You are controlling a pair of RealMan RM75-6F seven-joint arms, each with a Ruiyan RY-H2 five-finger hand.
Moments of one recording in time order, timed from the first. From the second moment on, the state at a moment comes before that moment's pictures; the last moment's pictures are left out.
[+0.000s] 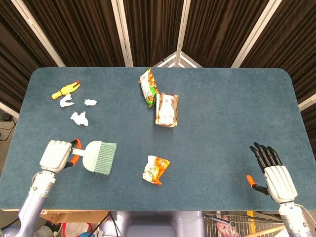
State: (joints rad) left arm -0.38 -1.33 -0.06 -1.71 1.31 1.27 0.39; right arm 0.12 -1.15 -0.01 -1.62 -1.64 1.48 0.11
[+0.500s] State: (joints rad) left arm -0.32 -1.21 0.02 -1.87 1.21 1.26 0.55; right arm 0.12 -1.14 -0.01 -1.61 -1.64 1.48 0.11
